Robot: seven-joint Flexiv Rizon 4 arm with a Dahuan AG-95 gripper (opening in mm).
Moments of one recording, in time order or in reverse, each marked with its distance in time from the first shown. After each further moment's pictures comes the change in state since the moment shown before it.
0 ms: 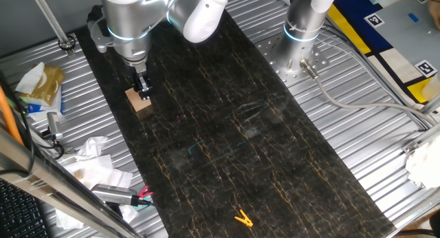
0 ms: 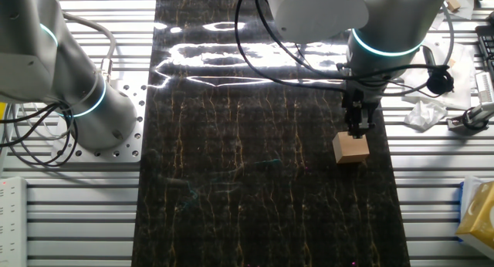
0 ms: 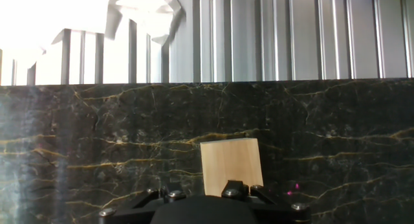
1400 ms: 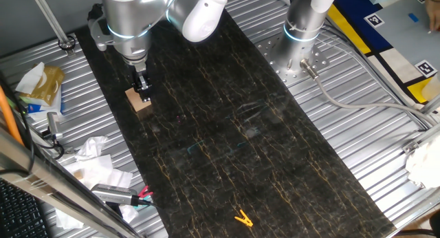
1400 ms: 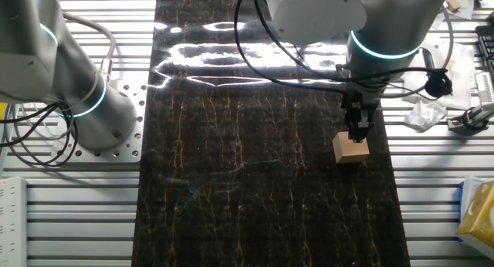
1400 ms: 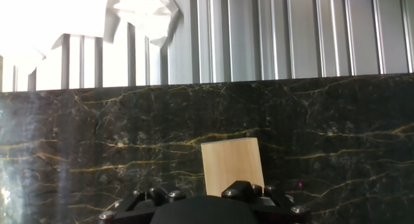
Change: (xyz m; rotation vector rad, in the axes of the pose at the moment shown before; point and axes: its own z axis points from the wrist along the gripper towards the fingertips) arm 0.000 0.000 0.000 -0.015 -0.005 0.013
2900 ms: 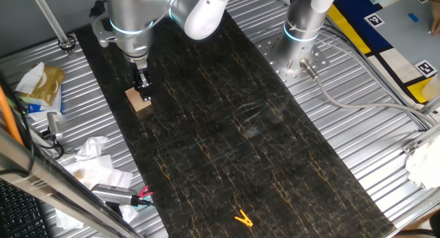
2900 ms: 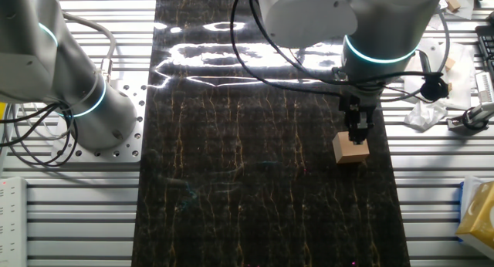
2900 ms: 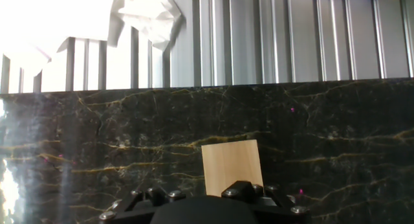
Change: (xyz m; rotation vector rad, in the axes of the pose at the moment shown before) arm 0.000 -0.004 -0.003 -0.029 -0.036 -0.016
